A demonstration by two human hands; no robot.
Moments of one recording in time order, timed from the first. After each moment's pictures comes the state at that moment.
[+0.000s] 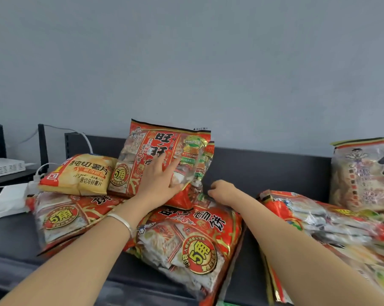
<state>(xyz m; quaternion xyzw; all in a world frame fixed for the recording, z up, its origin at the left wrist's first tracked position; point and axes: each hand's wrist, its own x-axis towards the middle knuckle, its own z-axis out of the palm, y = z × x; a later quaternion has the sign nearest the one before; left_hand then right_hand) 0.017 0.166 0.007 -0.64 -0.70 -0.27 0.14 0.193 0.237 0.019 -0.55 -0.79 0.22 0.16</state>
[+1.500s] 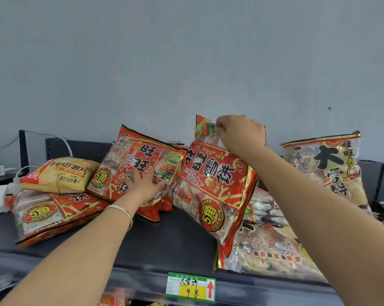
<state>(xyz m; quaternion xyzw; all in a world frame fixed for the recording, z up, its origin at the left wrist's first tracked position) 0.072 0.164 0.007 -0.52 -0.80 -0.30 -0.09 0.310 0.161 0.142 -0.48 -0.77 -0.25 0.35</state>
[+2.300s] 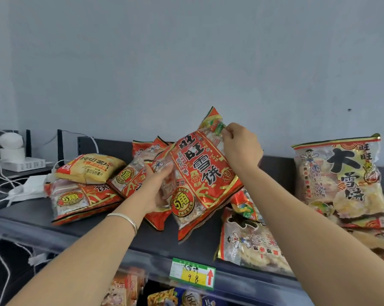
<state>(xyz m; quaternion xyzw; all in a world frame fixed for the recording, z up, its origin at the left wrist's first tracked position) 0.102 0.115 0.008 -0.34 -0.48 -0.68 -0.43 0.299 0.155 0.104 -0.45 -0.71 -0.02 0.55</state>
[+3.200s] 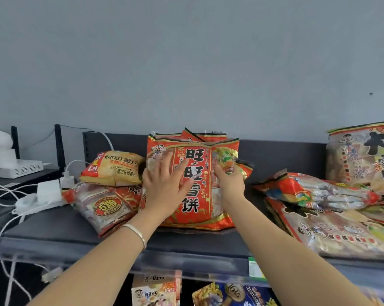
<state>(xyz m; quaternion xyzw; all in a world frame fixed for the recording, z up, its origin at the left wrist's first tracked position) -0.011 0.089 -0.020 -0.62 -0.68 -0.31 0.22 0.135 0.146 -0.003 -0.47 -0.48 0.46 0.57</state>
